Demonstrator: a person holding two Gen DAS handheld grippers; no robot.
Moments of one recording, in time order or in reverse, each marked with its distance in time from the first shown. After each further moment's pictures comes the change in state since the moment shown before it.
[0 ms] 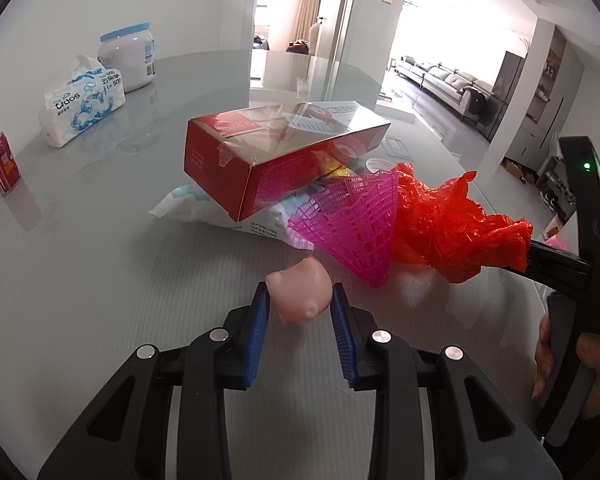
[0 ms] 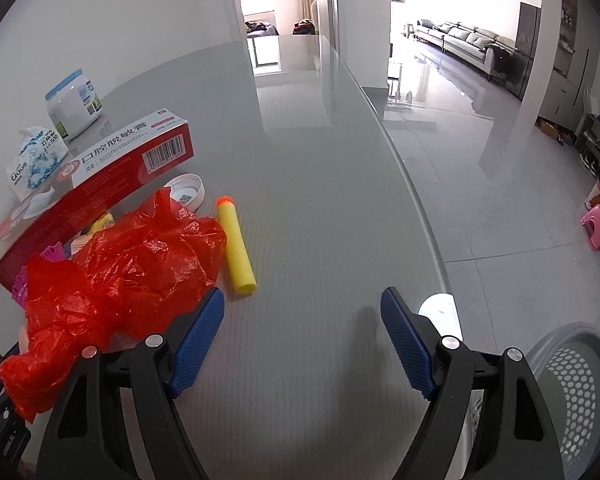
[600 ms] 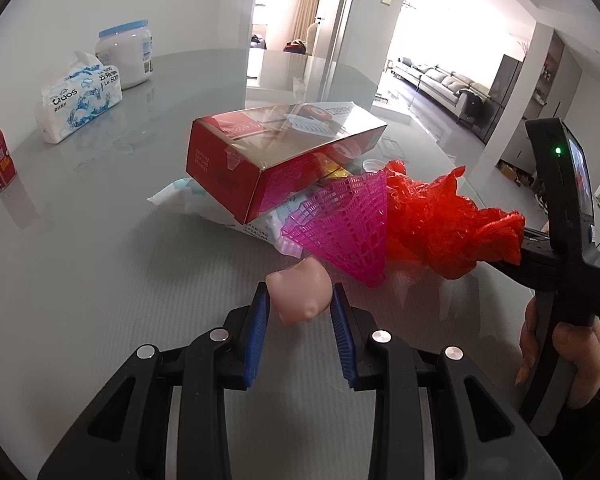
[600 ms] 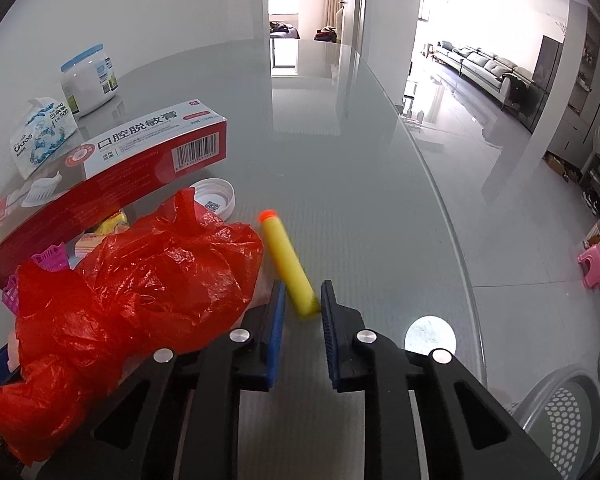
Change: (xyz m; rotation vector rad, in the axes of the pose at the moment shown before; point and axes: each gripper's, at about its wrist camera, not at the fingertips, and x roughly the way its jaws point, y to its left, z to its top) left arm 0.001 0.004 0.002 -0.014 0.000 -0.024; right arm 0.007 0.027 0.010 -0.104 -0.036 -0.010
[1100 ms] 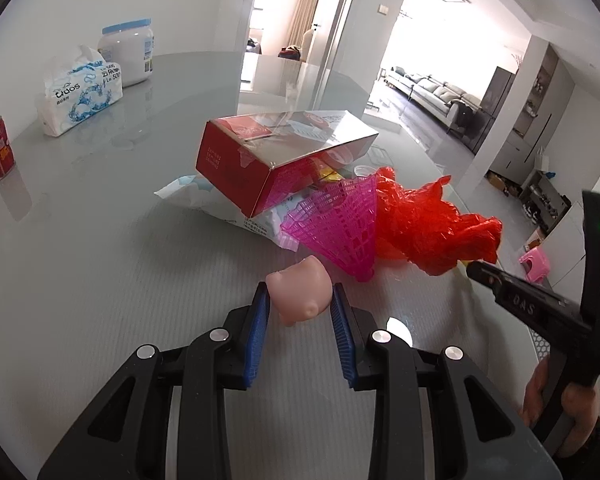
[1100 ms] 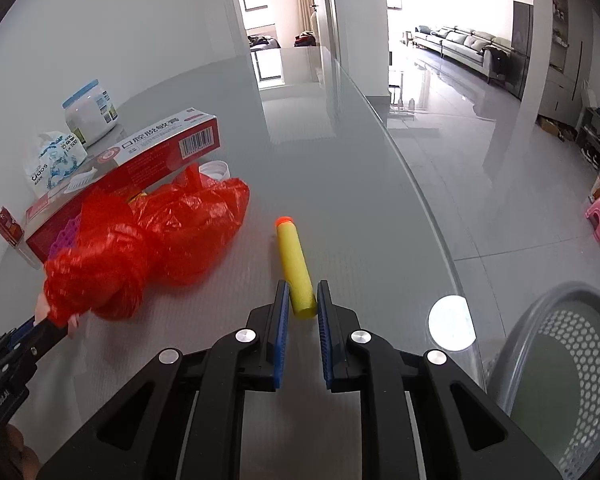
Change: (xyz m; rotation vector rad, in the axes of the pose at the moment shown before) left arm -0.016 0.009 -0.007 -0.024 -0.024 -0.053; right arm -0.052 -0.026 -0.063 0.167 -0.026 0.047
